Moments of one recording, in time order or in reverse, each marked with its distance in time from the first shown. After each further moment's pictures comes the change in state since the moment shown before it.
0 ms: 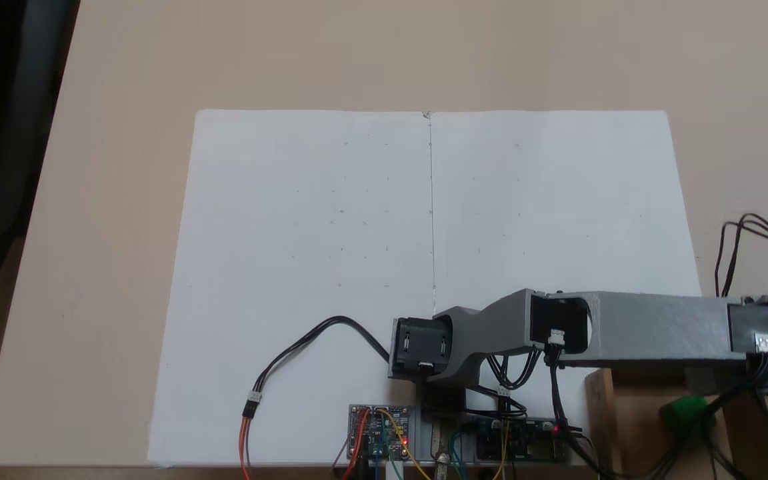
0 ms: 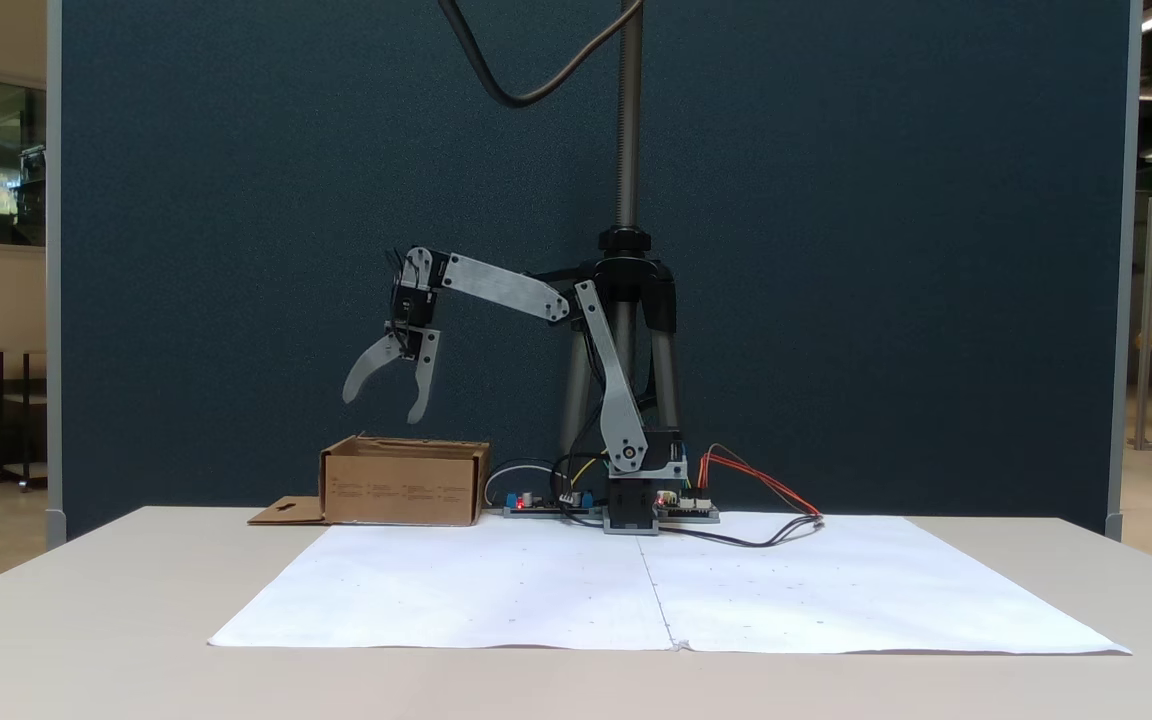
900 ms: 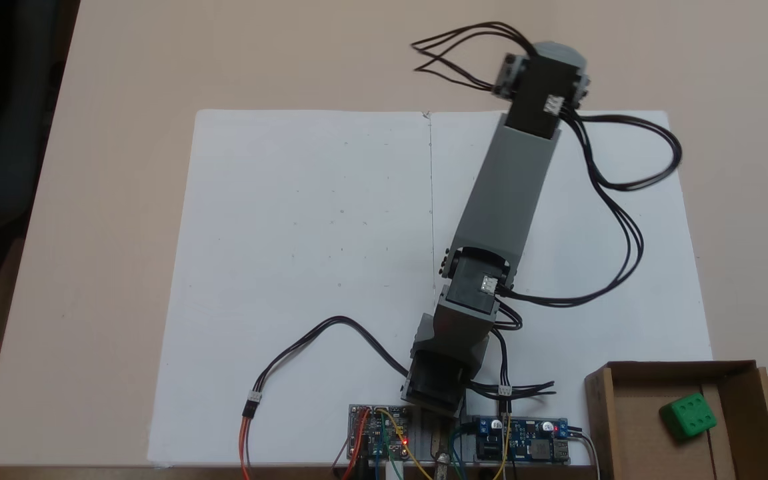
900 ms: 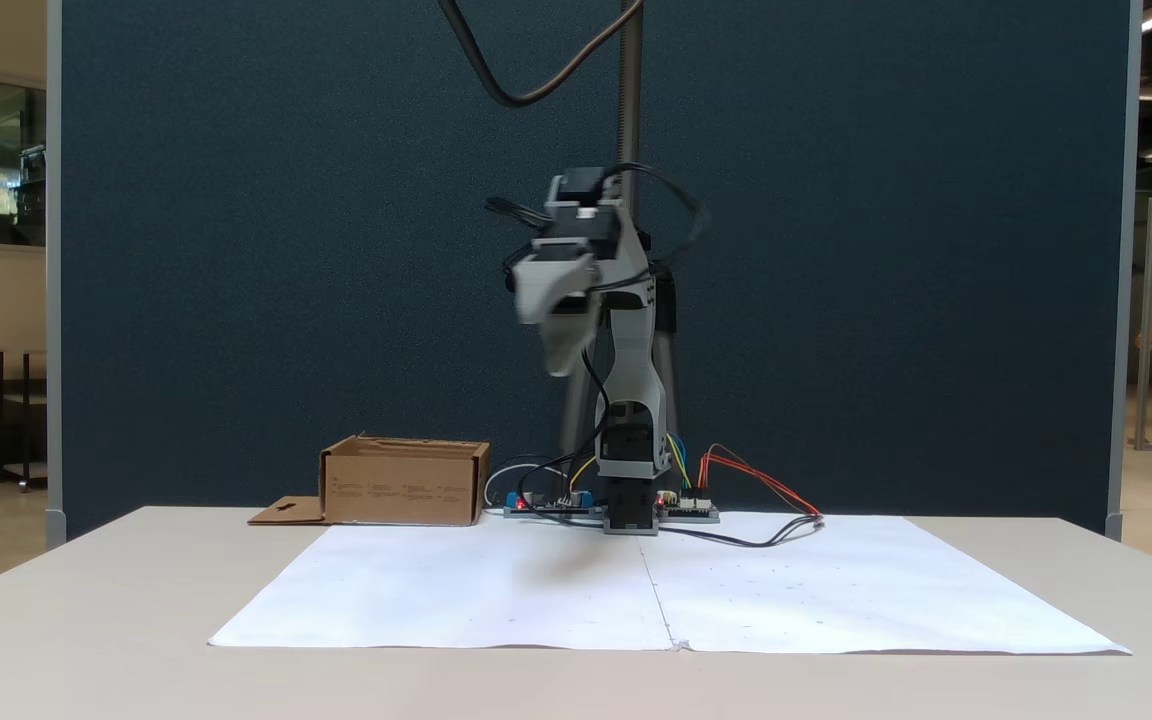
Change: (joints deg) arm -79.0 13.8 0.0 -2.4 9.1
